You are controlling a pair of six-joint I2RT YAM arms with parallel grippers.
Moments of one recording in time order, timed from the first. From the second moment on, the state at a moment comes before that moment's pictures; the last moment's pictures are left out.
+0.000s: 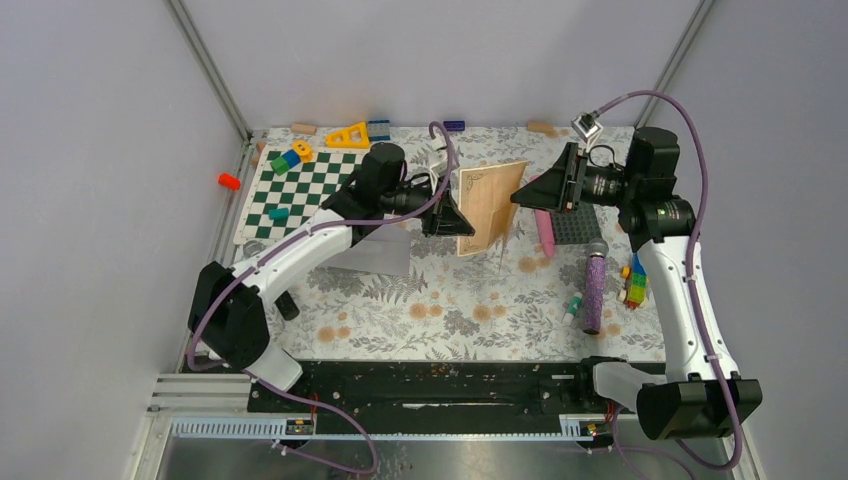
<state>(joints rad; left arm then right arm) -0.64 1.56 1.29 -0.08 0.94 -0.15 0.03 1.16 1.29 -0.49 -1.18 0.64</state>
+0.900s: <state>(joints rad) -0.63 1.49 1.24 0.01 1.03 -0.24 0.18 1.19 1.33 -0.42 -1.26 0.62</state>
